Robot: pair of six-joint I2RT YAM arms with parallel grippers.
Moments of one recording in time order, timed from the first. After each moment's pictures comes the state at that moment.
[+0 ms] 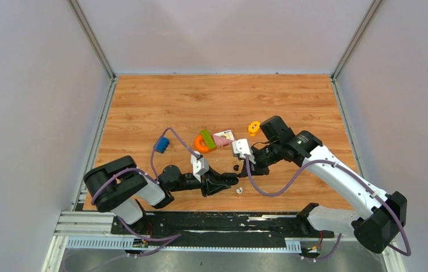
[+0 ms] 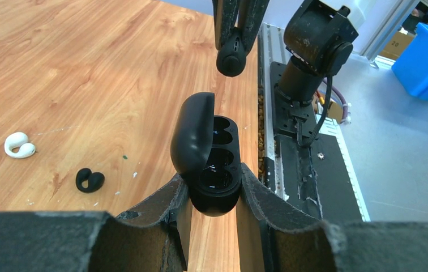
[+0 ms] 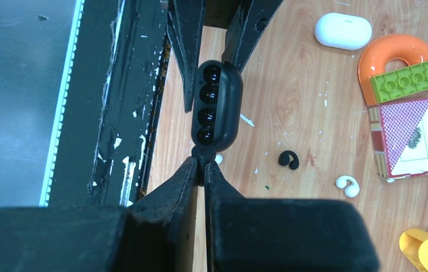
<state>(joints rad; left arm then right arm) -0.95 1.56 0.16 1.49 0.51 -0.27 0.68 1.17 1.06 -0.93 -0.76 -0.85</state>
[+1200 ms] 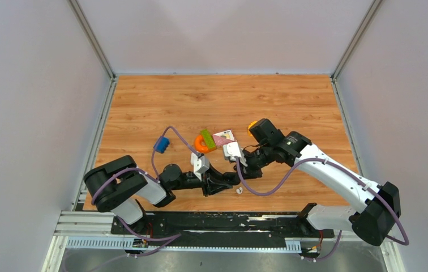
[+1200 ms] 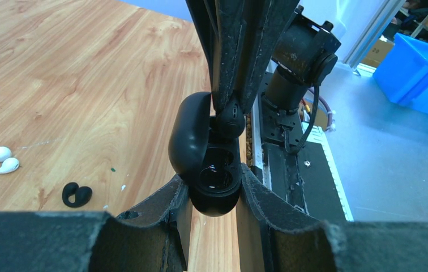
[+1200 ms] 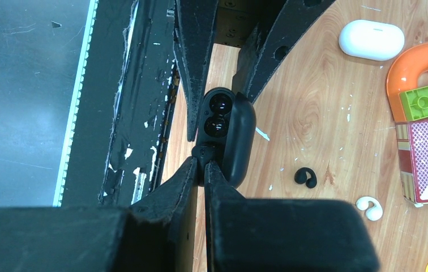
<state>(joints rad) -0.95 1.56 0.18 1.49 0.55 -0.32 0.77 1.23 1.06 -0.87 -0.75 -0.76</state>
